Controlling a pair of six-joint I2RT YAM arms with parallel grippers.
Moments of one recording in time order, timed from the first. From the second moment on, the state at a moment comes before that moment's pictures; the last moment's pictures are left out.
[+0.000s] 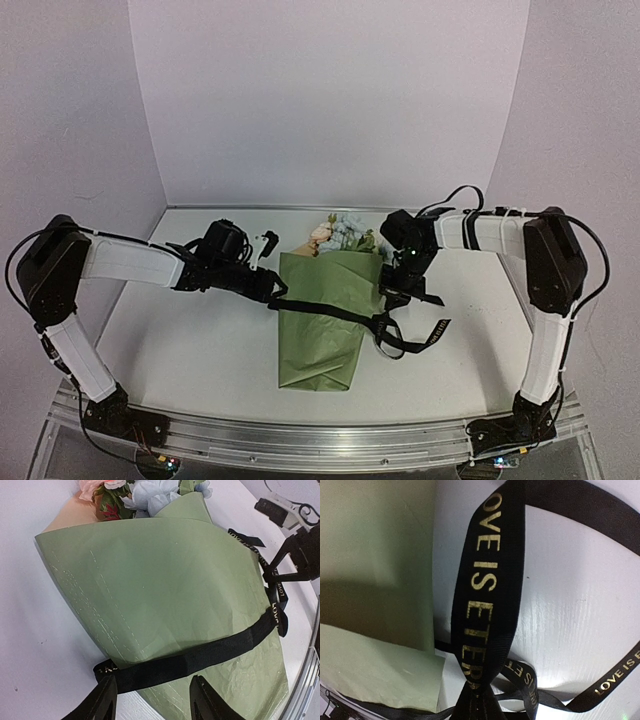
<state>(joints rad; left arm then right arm) -0.68 1.68 0.94 0.02 0.26 -0.26 0.59 1.98 1.46 -0.88 -0.17 0.80</state>
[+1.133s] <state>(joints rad) -0.68 1.78 0.94 -0.04 0.29 -0.02 0.68 1.88 1.87 -0.98 -0.43 0.59</state>
